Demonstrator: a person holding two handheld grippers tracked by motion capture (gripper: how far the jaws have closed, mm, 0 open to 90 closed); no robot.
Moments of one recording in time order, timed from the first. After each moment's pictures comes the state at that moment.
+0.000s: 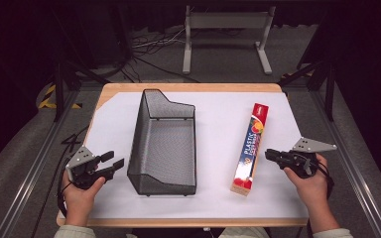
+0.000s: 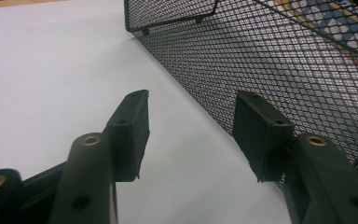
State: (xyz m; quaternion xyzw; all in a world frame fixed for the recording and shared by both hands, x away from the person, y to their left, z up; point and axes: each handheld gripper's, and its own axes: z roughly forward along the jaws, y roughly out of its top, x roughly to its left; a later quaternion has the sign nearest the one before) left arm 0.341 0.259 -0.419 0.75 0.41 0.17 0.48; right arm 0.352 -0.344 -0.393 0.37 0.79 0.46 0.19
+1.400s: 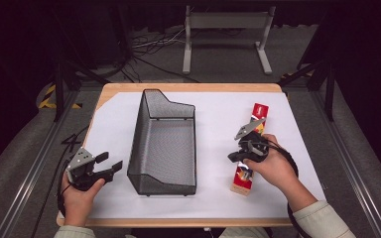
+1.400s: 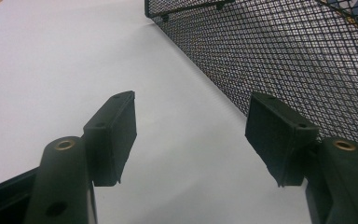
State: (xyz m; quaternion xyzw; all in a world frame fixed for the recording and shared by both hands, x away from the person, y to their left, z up) left arm 0.340 0.263 -0.425 0.75 0.43 0.19 0.46; right arm 0.399 -0.220 -0.367 0.28 0.92 0.27 0.05
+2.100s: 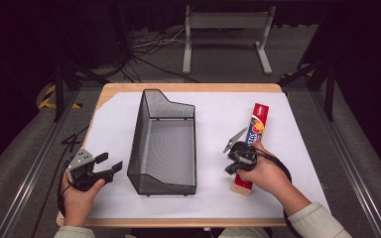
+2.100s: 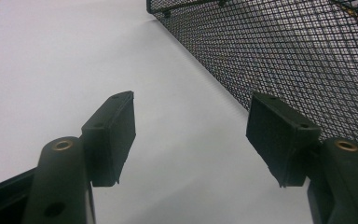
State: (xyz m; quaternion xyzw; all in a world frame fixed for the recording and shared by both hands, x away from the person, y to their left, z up) left arm 0.340 0.265 -0.427 0.76 0.43 0.19 0.46; right arm 0.393 -0.199 -0.394 0.26 0.95 0.18 0.01
